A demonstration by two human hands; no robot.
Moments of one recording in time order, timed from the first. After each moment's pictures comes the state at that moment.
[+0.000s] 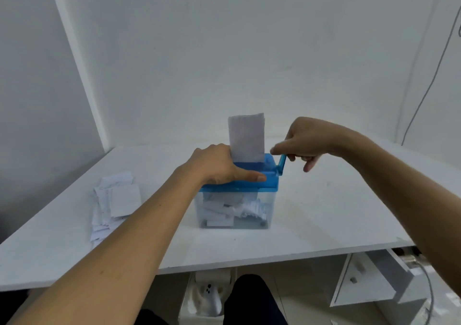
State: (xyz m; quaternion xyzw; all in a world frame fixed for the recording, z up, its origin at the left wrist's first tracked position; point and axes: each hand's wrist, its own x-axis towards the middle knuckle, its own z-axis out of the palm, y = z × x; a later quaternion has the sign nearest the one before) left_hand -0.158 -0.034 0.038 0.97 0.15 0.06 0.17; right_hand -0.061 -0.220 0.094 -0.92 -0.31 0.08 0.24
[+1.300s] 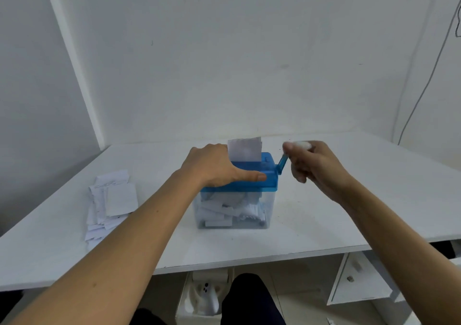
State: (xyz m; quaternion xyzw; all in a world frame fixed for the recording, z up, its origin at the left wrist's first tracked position) left_hand -0.159 -0.038 0.030 0.97 0.16 0.10 0.11; right_hand -0.065 -0.245 0.017 -0.69 -0.38 0.06 0.61
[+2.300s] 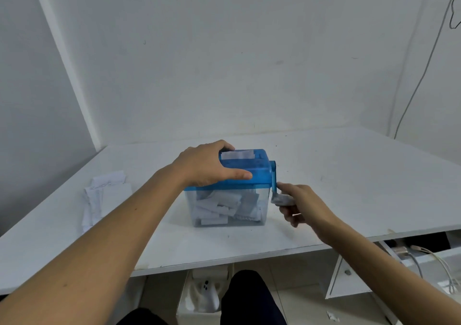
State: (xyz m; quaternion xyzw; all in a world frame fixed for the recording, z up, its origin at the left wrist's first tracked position) left_hand -0.156 -0.019 0.024 0.98 0.10 0.09 0.17; right_hand -0.081 -0.243 -0.058 -0.77 -0.20 0.18 0.58
